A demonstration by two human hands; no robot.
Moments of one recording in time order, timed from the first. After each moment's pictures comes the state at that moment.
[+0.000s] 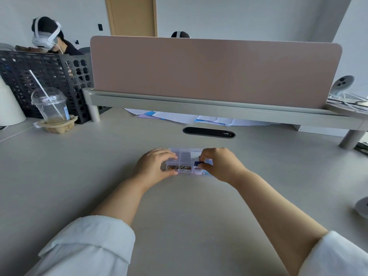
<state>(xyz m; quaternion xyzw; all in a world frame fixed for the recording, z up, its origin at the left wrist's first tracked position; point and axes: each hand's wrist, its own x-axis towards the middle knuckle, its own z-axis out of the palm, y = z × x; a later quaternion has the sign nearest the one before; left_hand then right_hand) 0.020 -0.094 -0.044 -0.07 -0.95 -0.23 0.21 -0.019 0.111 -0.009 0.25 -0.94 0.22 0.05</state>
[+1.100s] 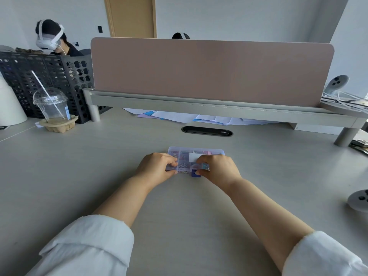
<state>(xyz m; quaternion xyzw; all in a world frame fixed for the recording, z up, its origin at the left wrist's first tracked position) 0.029 -0.078 -0.042 -0.06 -0.97 -0.19 0.17 0.002 0.114 -0.023 0.24 -0.96 0.14 0.07</state>
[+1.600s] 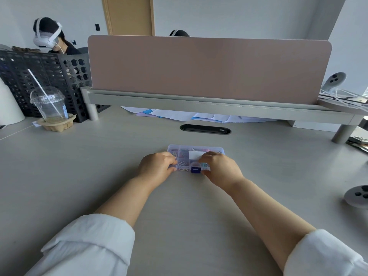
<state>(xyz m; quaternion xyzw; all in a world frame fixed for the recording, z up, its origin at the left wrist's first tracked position) 0.030 -0.071 -0.043 -0.05 -0.98 -0.13 0.16 0.008 0.120 -0.025 0.23 -0.96 0.11 0.06</state>
